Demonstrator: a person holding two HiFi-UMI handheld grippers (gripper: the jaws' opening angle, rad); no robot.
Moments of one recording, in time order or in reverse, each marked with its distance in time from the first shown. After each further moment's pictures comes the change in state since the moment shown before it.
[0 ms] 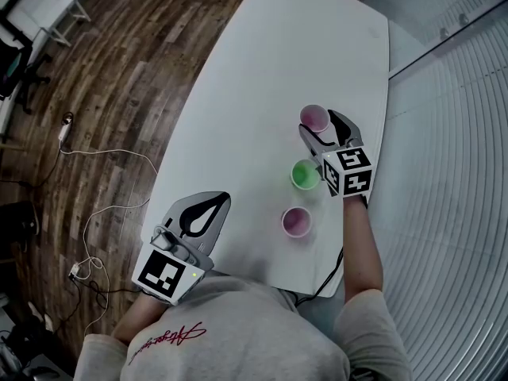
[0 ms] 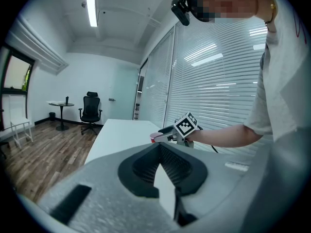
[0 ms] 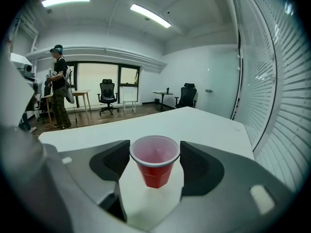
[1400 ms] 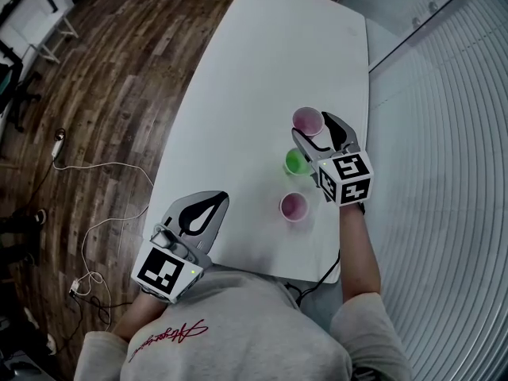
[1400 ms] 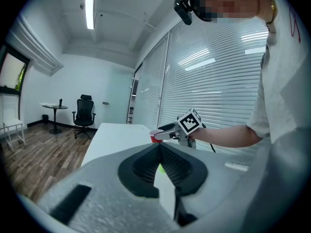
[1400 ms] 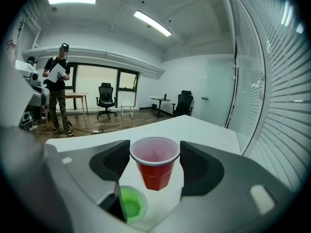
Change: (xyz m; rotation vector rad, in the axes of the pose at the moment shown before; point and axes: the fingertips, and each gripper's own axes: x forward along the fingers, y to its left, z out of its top) left arm -0.040 -0.022 0.000 0.021 -0.023 -0.075; right arm -0.067 0.044 0.031 -0.017 -0.063 -0.054
